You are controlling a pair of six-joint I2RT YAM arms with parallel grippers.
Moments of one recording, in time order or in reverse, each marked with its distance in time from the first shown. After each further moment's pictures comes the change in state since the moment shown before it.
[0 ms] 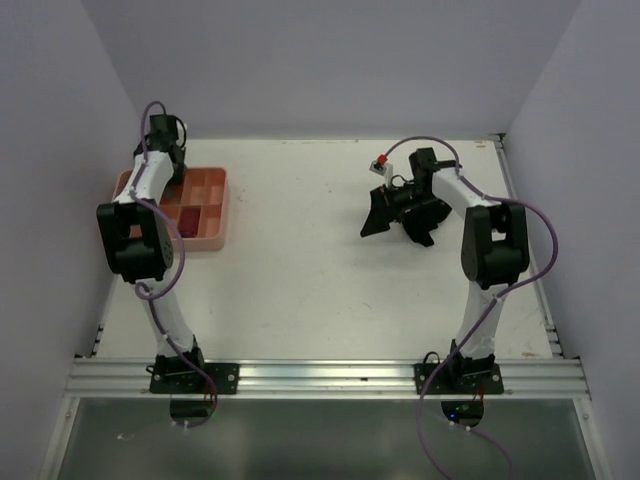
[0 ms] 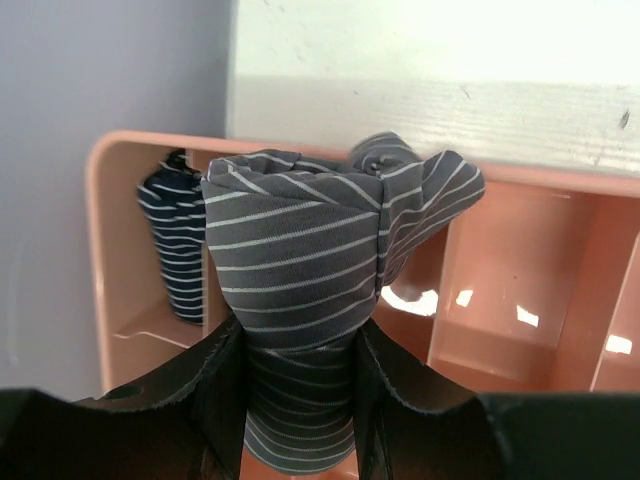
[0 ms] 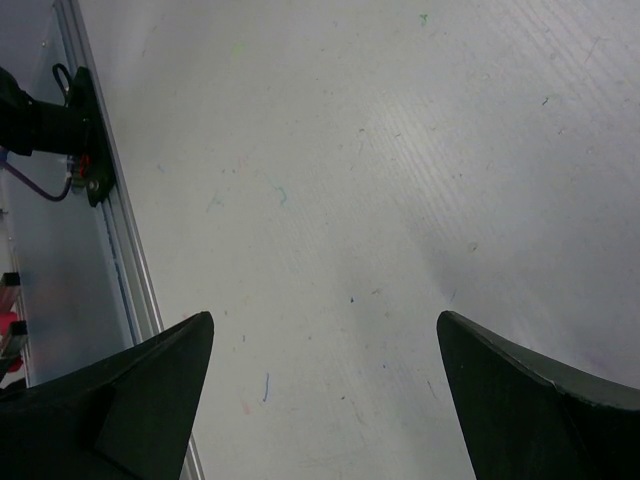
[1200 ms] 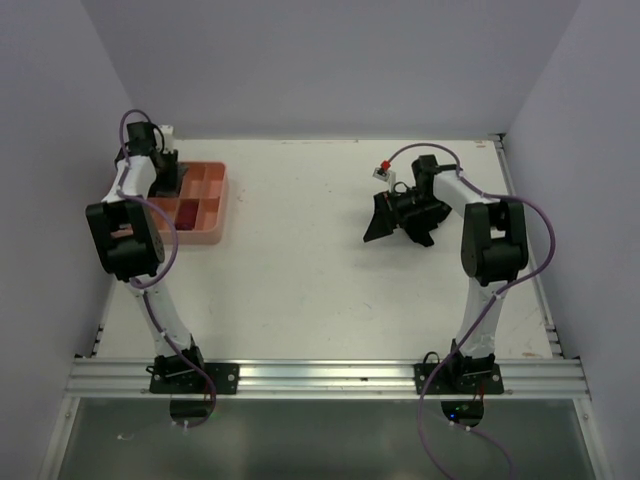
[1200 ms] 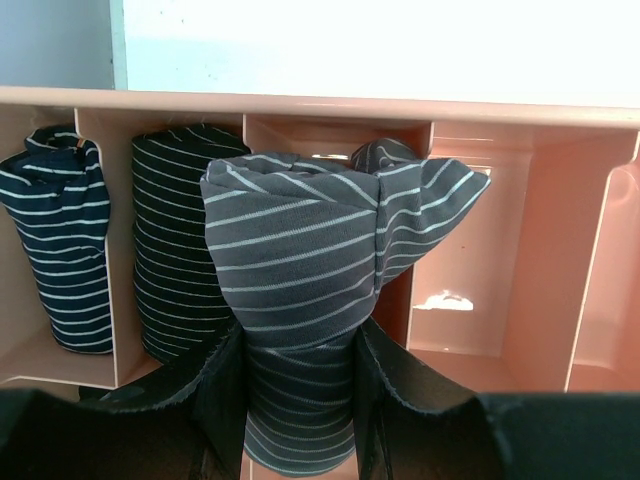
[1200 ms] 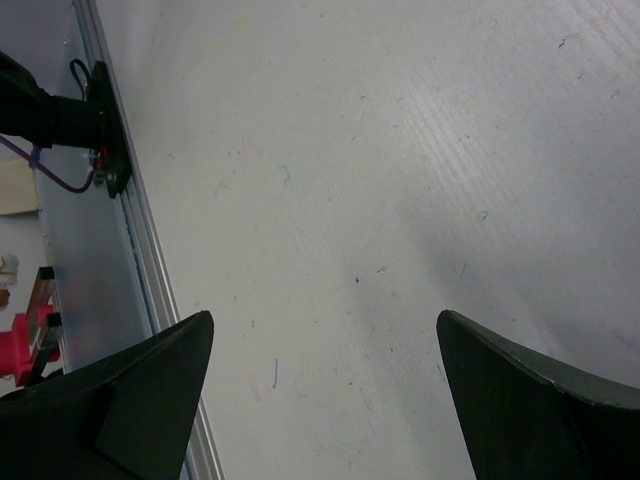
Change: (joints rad) left arm 0.112 0.067 -0.017 0.043 0.366 -0.032; right arm -0.025 0.032 -0.032 -0.034 -0.031 -0.023
